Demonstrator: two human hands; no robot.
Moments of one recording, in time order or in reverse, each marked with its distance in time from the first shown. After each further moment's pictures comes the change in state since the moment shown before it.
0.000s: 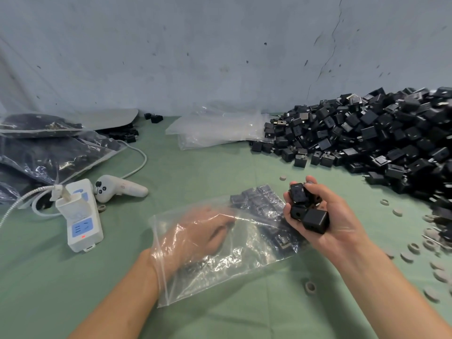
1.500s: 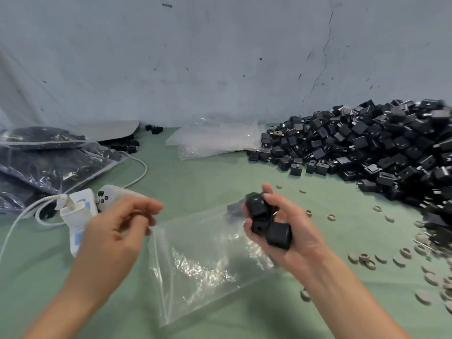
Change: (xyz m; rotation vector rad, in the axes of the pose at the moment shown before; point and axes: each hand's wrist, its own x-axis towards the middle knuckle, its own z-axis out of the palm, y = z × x) left_hand -0.076 0.047 -0.121 -0.371 0.582 -0.266; right_hand -0.025 0.039 0.035 0.033 -0.228 0.188
